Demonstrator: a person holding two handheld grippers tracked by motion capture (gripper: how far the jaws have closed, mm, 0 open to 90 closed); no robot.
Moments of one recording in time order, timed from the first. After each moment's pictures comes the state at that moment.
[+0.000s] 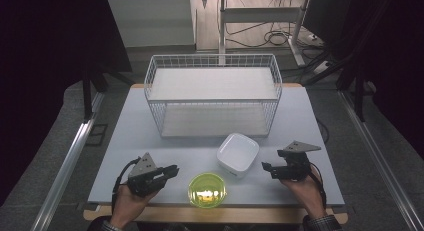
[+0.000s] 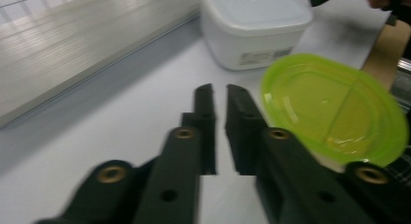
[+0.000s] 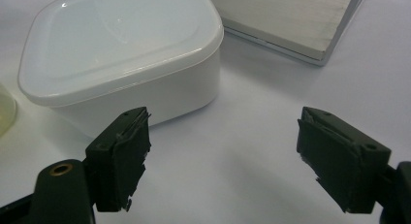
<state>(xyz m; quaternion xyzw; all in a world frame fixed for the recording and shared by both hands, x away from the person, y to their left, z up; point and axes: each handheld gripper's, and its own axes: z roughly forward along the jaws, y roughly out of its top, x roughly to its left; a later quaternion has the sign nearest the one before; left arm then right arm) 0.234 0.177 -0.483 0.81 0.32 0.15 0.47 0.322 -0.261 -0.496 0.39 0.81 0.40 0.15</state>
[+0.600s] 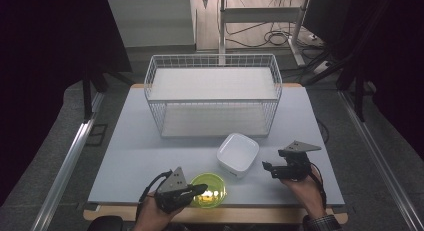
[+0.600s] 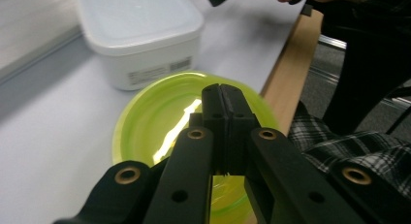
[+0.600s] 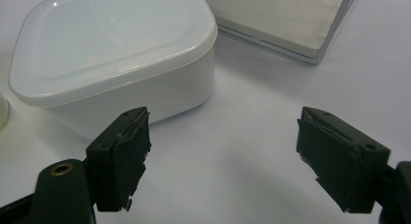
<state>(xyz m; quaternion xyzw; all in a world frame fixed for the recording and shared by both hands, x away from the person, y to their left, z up) 0.208 0.105 -0.481 0.84 0.24 0.08 0.48 0.323 -0.262 -0.497 0.39 0.81 0.40 0.16</state>
